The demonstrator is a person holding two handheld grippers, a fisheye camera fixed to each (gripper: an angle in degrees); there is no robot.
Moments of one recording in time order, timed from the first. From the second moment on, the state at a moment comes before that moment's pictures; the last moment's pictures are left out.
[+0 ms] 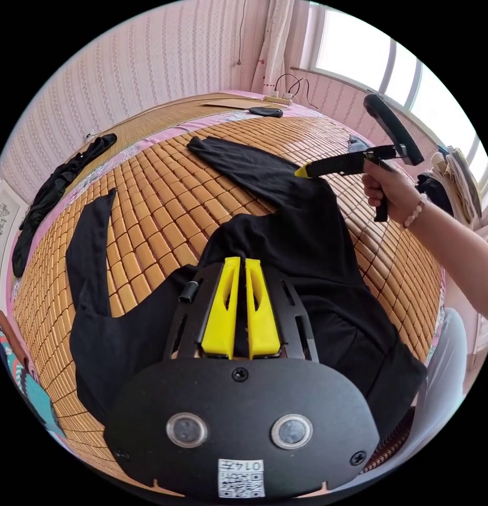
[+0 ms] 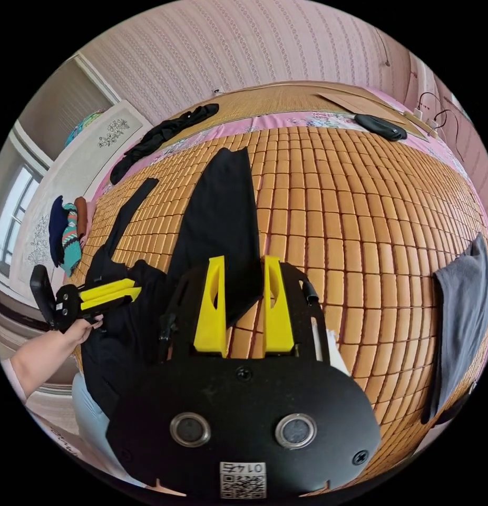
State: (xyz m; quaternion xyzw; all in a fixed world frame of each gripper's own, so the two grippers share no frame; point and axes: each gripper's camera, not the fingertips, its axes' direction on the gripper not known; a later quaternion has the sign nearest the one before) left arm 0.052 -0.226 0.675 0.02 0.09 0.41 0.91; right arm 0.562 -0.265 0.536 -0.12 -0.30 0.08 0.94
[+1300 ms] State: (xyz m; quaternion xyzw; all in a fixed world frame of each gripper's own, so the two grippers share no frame) left arm 0.105 -0.222 0.699 0.02 0.06 0.41 0.91; right arm 0.750 0.010 0.381 -0.21 -0.32 0.18 0.90
